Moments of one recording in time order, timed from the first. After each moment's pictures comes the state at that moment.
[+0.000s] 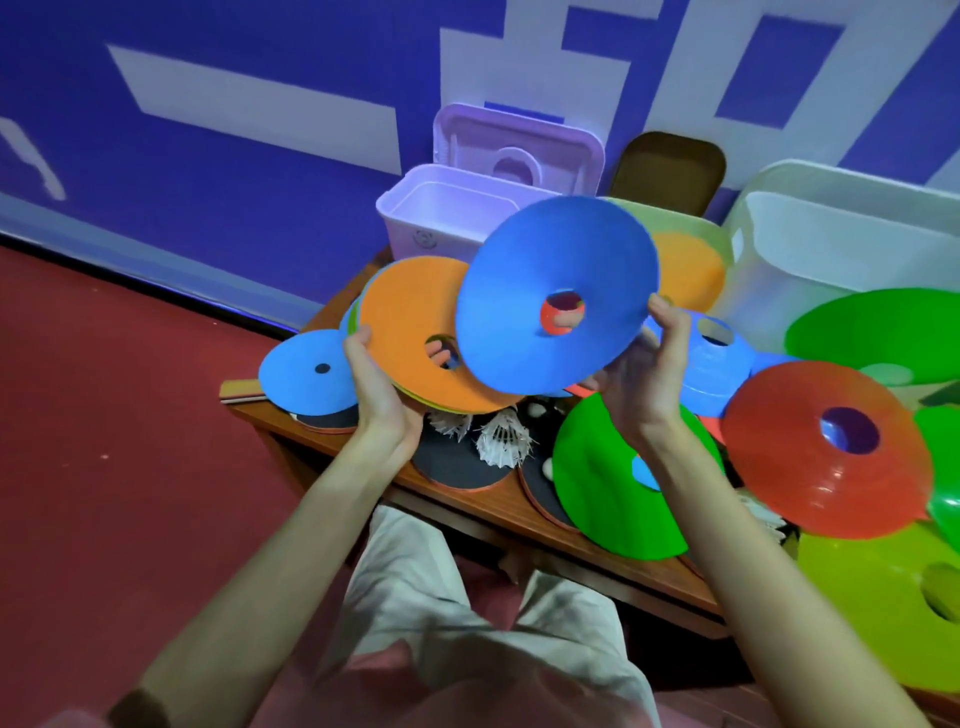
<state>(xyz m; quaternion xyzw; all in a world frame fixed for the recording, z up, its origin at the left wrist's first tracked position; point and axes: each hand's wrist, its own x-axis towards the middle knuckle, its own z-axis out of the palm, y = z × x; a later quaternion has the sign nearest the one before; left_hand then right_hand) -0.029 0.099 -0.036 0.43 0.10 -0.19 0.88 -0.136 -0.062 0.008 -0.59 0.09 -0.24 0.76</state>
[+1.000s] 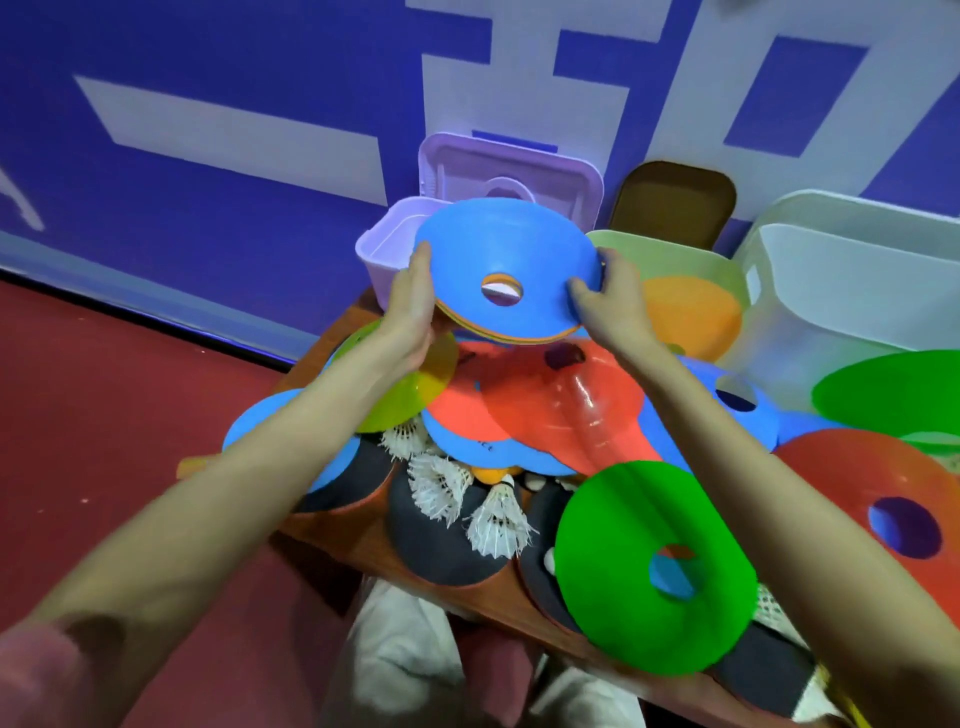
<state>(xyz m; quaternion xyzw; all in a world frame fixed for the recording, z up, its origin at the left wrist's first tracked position) 0.087 0.003 0.022 0.58 -0.06 -0.18 0.79 0.010 -0.161 0.019 -0.86 0.24 -0.27 0.37</state>
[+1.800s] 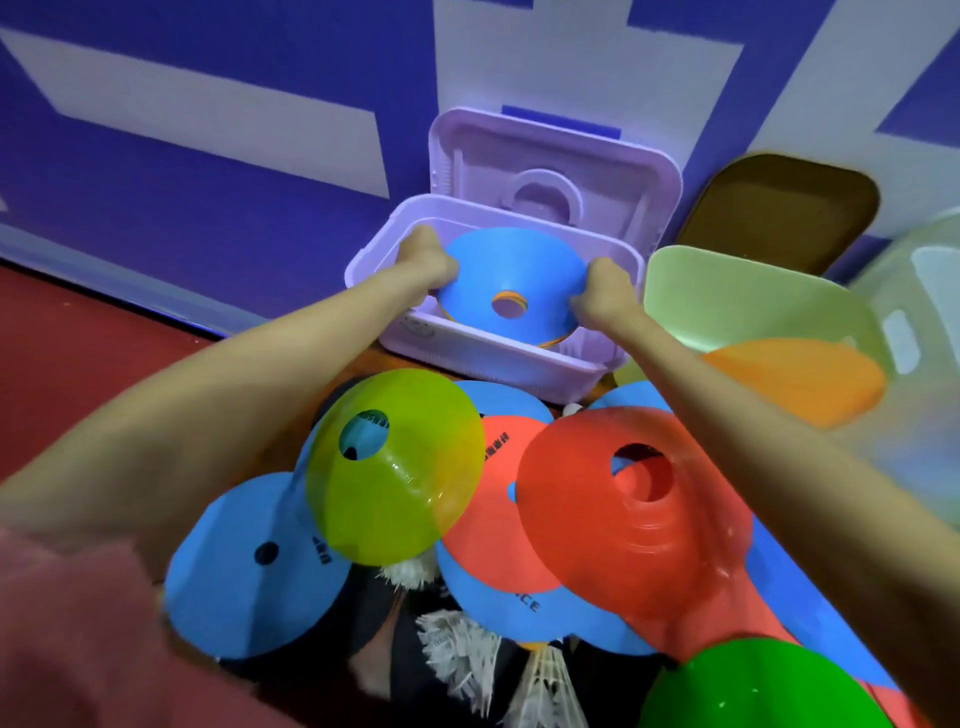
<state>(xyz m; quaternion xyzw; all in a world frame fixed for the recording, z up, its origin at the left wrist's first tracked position) 0.336 -0.087 -0.052 0.91 -0.14 -0.13 0.36 0.184 -0.236 -0.032 -0.93 0.31 -0.05 0.19</state>
